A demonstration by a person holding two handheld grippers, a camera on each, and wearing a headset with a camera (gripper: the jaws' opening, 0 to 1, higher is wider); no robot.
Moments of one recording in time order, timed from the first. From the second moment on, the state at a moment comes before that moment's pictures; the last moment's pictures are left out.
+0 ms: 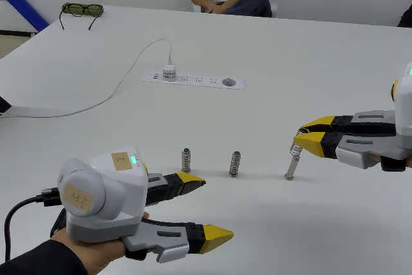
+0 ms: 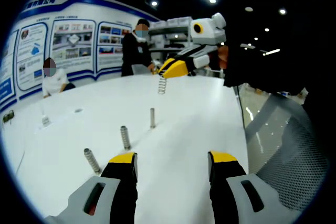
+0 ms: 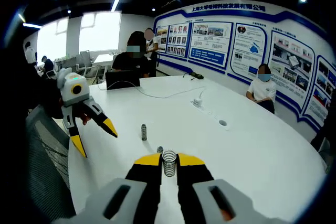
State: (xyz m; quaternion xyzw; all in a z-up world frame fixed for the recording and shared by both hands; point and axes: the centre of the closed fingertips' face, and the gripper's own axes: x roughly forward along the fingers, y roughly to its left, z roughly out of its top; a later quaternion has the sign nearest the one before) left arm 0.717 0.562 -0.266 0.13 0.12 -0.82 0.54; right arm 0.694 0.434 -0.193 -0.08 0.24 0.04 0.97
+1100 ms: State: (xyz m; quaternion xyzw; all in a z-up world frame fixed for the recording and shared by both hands) left arm 0.719 0.563 -0.272 0.13 0.13 -0.82 0.54; right arm 0.701 0.384 -0.235 -0.04 0.25 -0.05 0.97
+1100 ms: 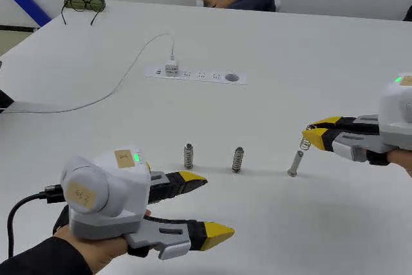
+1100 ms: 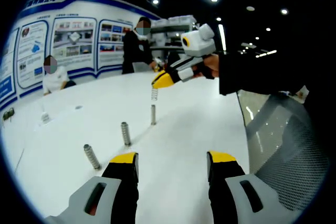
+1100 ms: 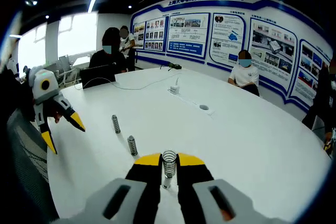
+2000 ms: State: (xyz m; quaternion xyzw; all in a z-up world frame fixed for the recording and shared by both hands) left arm 0.720 0.563 -0.275 0.13 0.14 -0.82 0.54; right arm 0.702 0.382 -0.256 -0.02 0.26 -0.05 0.96
